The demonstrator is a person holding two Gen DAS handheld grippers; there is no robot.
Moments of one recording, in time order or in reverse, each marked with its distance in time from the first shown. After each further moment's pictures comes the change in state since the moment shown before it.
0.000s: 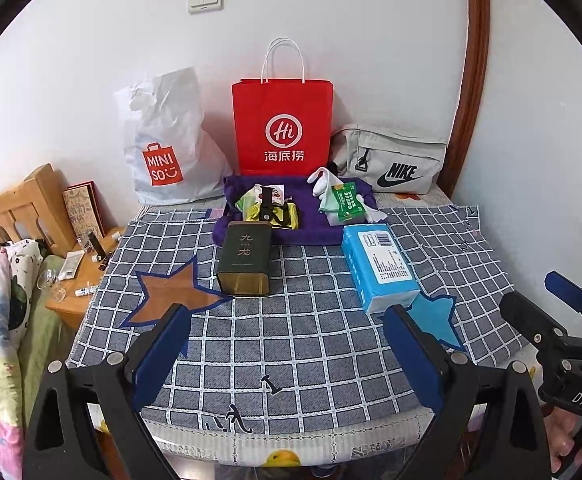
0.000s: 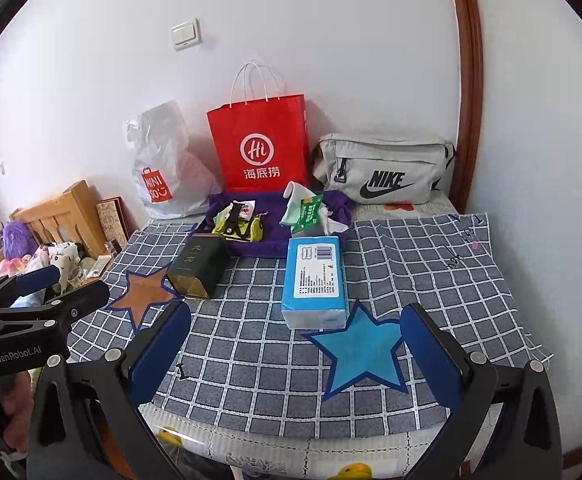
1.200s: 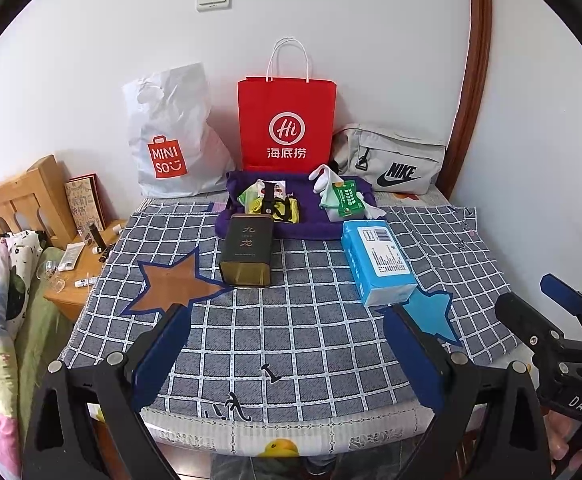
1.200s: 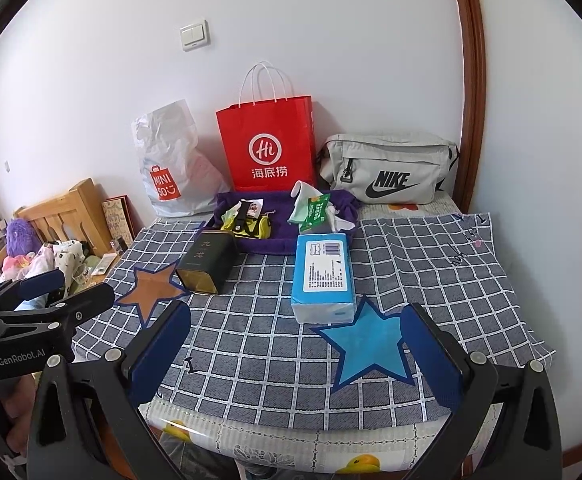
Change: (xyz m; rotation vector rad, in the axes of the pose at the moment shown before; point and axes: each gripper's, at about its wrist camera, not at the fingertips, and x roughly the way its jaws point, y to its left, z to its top) left arm -0.010 0.005 -0.012 -0.027 -0.001 -0.008; right arm -0.008 0.009 -0.008 -0.004 -0.007 0.014
